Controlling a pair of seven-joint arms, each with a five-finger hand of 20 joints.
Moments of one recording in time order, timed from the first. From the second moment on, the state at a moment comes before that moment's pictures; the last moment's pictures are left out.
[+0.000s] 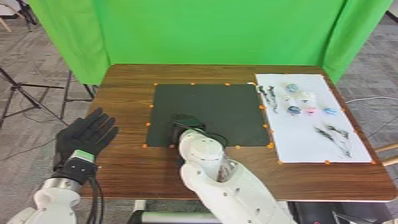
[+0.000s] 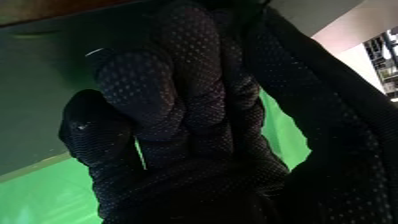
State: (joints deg) left arm 128.9 -48.7 -93.7 -122.9 4.3 15.4 20.9; right arm -73.7 -86.2 42.8 -92.9 -136.1 -21.1 43.4
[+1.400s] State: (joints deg) left arm 133.1 -50.3 -96.9 -125.6 3.0 15.8 25.1; right arm -75.7 -79.7 43.9 -105.6 -152.5 -12.1 35.3
